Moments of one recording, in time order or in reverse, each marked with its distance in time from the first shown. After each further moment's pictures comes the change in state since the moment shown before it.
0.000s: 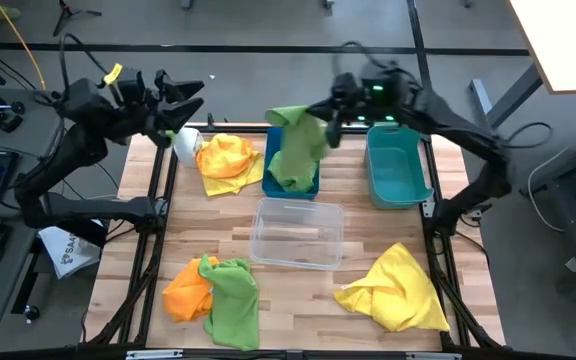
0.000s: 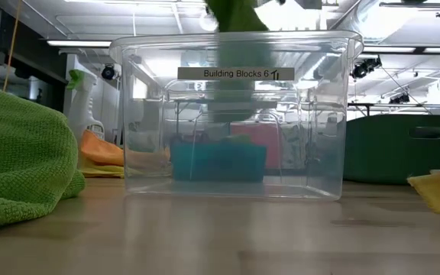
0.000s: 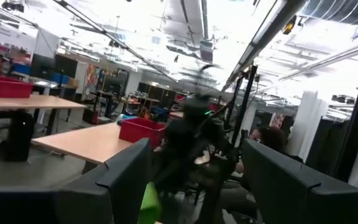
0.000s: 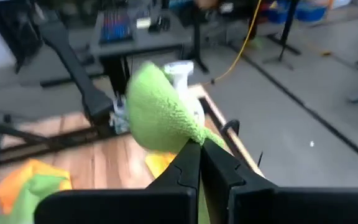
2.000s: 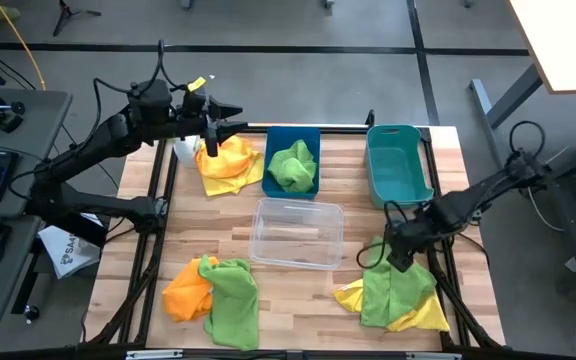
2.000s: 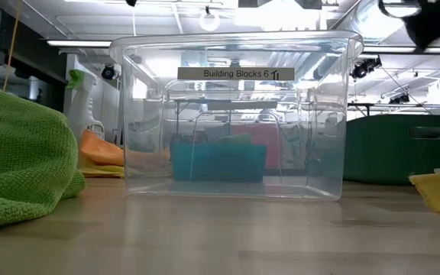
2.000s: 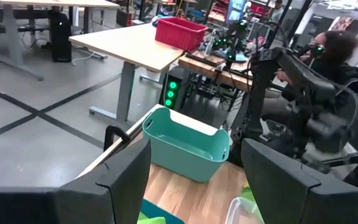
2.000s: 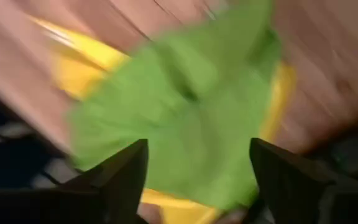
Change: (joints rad) left arm -0.002 0.176 -0.002 -0.291 -0.050 0.107; right arm 0.867 -0.447 -0.955 -0.534 -0.076 1.276
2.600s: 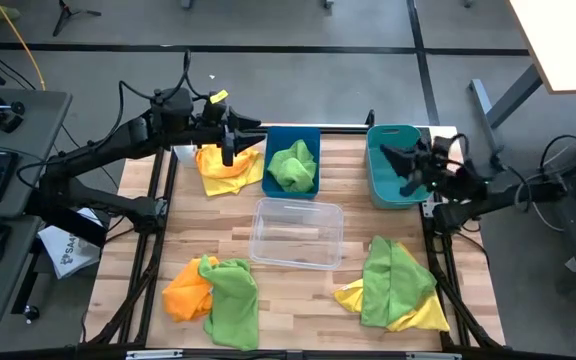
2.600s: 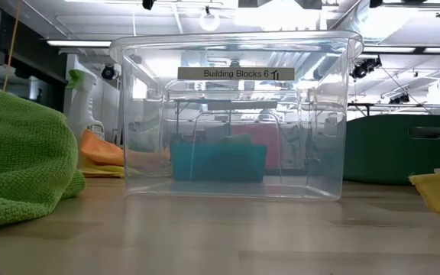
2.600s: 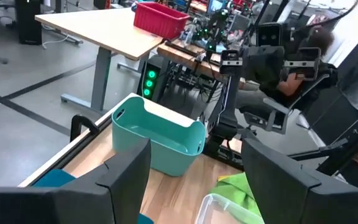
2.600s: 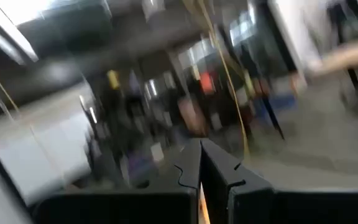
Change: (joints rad) left arm -0.101 0.088 0.000 0.070 -0.003 -0.071; right arm -0.297 -0.432 -0.090 1.260 0.842 -0.915
